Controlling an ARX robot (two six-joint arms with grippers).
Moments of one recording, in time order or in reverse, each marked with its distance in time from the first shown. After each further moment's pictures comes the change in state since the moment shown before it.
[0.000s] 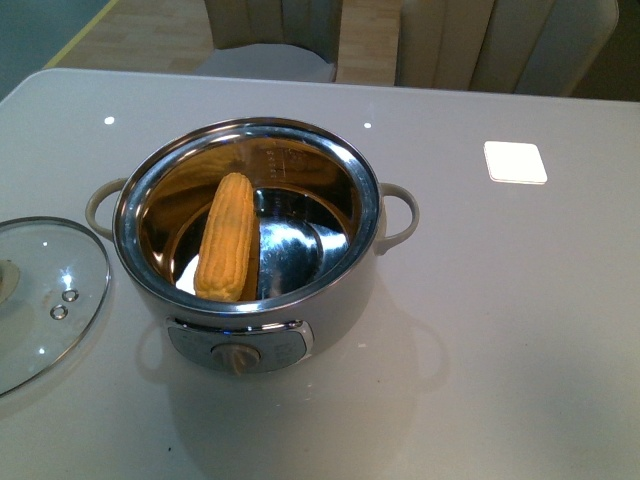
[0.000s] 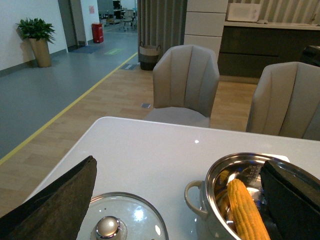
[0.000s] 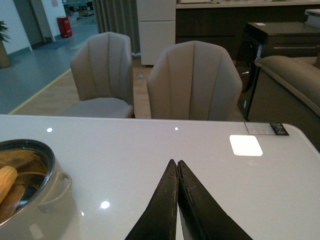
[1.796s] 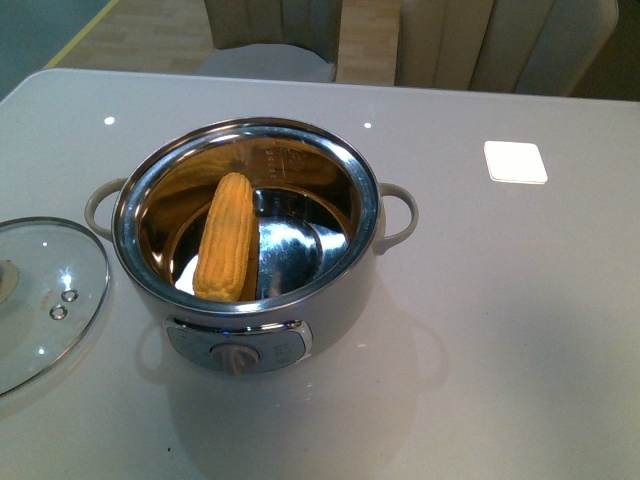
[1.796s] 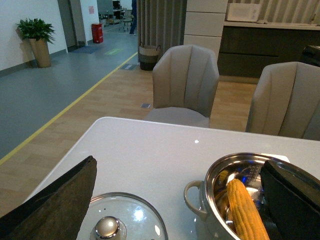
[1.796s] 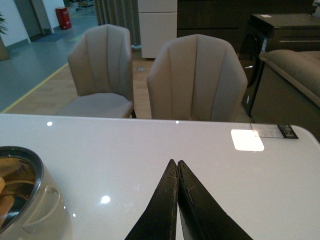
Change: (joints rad) left arm 0.000 0.000 0.000 0.000 0.000 0.000; right arm 0.001 0.697 0.045 0.628 0.000 0.000
